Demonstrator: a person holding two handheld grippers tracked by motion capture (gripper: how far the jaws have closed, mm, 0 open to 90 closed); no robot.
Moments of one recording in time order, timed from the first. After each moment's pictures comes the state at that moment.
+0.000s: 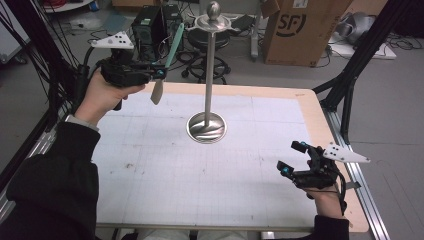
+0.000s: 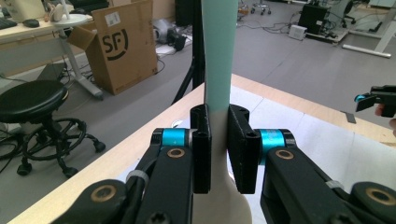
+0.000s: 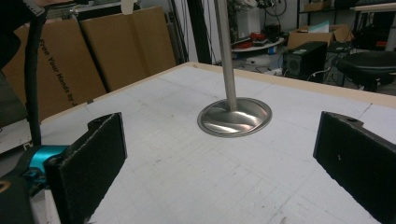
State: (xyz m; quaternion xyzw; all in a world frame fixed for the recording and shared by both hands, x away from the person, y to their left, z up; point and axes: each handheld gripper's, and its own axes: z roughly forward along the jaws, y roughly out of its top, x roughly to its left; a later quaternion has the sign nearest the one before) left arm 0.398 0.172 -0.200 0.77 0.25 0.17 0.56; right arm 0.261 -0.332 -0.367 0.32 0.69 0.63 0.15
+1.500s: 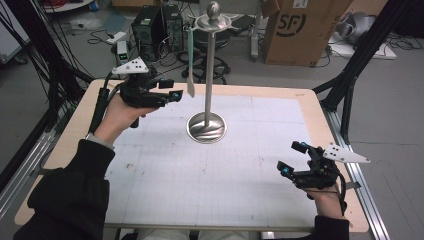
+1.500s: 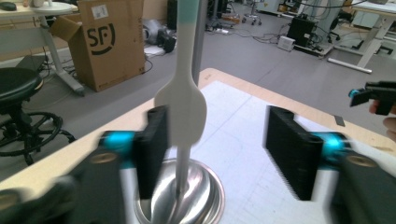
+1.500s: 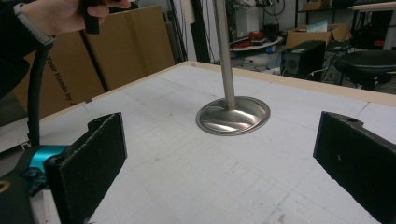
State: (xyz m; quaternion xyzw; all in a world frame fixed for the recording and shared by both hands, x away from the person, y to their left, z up) left arm 0.388 0.154 -0.264 0.76 0.27 0.14 0.58; right arm 0.262 -0.331 -0.368 0.32 0.70 0.62 0.15
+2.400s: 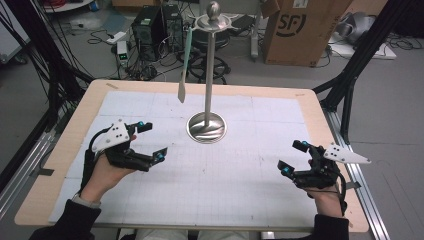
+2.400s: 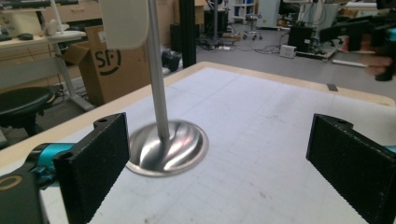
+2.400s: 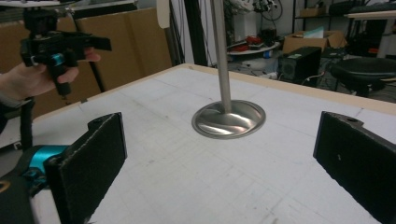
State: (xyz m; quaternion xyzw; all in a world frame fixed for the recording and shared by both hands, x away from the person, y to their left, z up) left arm 0.292 0.194 -0.363 0.73 0.22 0.20 0.62; right arm 0.261 -0.335 -0.370 0.32 0.69 0.62 0.17
